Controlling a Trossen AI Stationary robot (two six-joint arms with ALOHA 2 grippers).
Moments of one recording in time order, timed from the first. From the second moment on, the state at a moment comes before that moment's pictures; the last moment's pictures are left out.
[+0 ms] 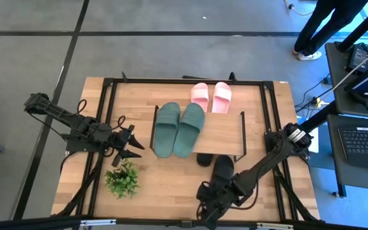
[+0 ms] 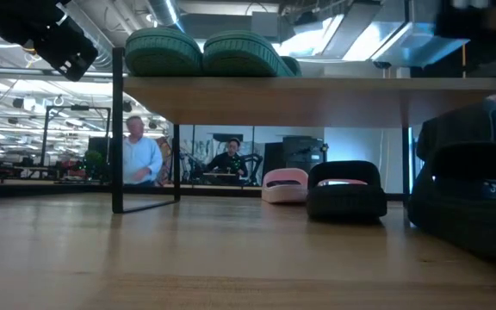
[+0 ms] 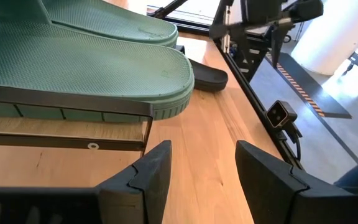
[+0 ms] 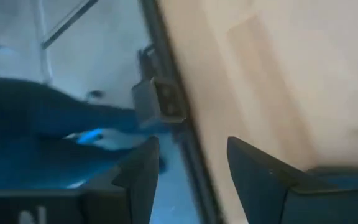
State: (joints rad) left arm -0.39 0.57 0.37 -0.15 -0.11 -0.33; right arm 0.70 1.94 1.42 -0.35 0.08 1.10
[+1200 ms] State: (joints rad) left arm -0.39 0.57 0.37 -0.23 -0.11 -0.33; right arm 0.70 1.94 1.29 -0.51 -0.08 1.23
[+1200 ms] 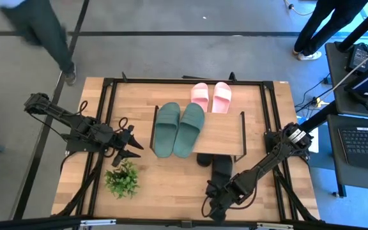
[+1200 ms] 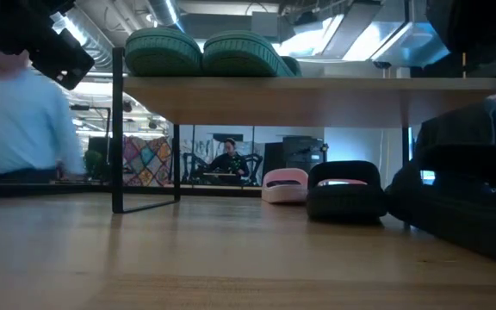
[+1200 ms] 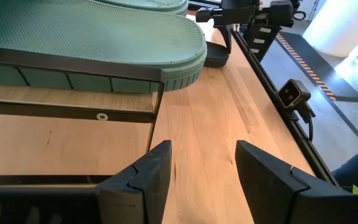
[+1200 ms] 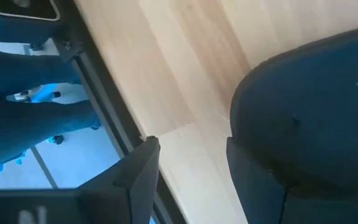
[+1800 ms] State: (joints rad) left arm -0.39 0.57 0.37 -0.23 -0.11 -0.33; right arm 0.64 1.93 1.29 -0.64 -0.07 1.21
